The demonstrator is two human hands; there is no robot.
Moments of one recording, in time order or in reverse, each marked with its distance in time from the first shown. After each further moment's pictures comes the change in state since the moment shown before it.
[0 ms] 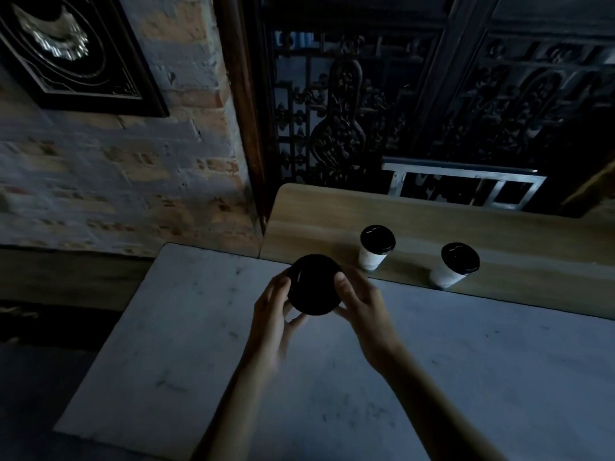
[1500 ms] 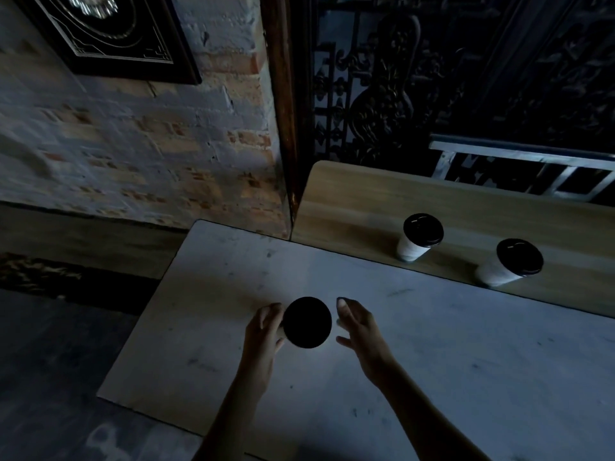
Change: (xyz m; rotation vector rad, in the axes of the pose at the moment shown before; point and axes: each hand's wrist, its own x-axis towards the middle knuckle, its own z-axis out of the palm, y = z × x) left_hand 0.035 -0.060 -0.114 0.235 0.327 -0.111; right_hand 0.032 0.123 0.042 0.046 -0.073 0.381
